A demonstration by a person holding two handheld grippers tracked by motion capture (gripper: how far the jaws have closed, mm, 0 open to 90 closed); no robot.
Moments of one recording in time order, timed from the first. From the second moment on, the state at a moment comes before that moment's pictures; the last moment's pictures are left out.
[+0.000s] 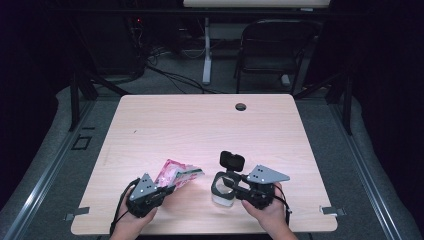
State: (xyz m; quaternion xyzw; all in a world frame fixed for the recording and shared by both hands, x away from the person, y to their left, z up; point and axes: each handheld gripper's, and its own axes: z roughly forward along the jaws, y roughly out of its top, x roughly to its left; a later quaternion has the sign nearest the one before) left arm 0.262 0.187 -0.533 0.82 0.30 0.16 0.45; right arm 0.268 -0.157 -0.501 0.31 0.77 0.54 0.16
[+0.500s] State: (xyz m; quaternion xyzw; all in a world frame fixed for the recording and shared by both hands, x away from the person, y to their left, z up) left arm 0.249 0.178 -0.525 0.84 0.25 0.14 0.46; right arm 0.293 -0.113 -0.505 0.28 0.79 0.53 0.12
